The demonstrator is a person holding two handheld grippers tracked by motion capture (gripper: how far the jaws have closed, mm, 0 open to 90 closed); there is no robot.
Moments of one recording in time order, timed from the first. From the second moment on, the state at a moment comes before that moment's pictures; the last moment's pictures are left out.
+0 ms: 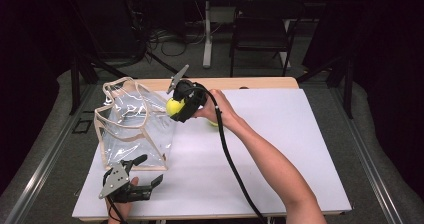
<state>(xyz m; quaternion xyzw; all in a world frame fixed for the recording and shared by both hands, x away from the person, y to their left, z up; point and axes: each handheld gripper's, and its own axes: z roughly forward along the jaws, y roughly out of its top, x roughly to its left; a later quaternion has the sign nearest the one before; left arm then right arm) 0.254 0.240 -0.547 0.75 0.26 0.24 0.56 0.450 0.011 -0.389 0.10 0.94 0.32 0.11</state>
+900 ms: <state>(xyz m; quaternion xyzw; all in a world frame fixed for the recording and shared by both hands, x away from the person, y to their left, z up) 0.254 0.242 -0.546 0.74 0.27 0.24 0.57 0.455 0.024 -0.372 0.10 0.93 0.34 0.11</state>
